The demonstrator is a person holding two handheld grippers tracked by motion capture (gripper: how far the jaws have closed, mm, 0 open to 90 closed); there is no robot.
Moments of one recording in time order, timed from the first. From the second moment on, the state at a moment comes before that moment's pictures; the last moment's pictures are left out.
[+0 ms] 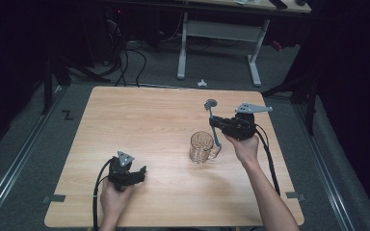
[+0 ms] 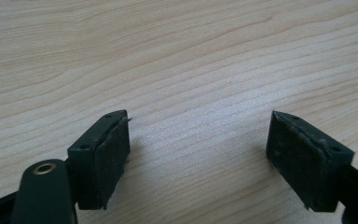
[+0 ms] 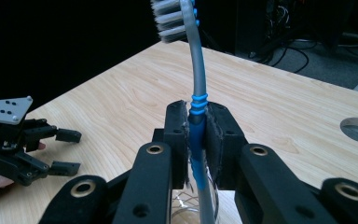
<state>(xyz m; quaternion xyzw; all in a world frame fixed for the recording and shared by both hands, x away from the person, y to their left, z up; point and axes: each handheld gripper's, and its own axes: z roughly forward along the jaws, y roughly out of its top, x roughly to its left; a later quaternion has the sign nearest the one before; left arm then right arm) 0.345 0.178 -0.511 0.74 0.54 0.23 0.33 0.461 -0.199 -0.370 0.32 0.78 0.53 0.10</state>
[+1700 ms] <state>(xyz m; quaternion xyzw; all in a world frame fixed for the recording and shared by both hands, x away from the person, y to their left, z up) 0.345 0.178 -0.511 0.74 0.54 0.23 0.33 0.435 -0.222 -0.372 0.32 0.80 0.49 0.13</state>
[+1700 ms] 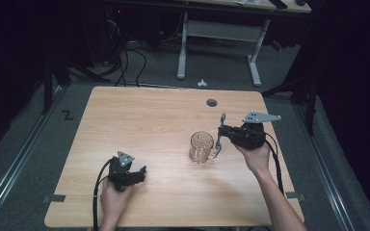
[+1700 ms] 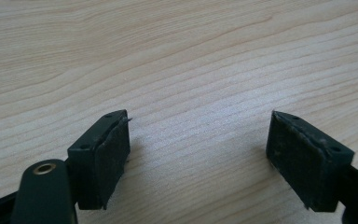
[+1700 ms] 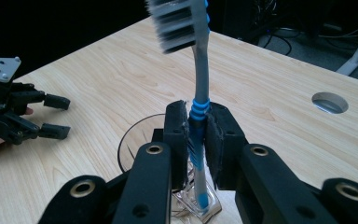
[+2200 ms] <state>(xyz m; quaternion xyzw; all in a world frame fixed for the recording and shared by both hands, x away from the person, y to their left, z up) 0.345 0.178 -0.511 0.74 0.54 0.23 0.33 0.433 -0.229 -0.378 0.33 0.80 0.49 0.12</state>
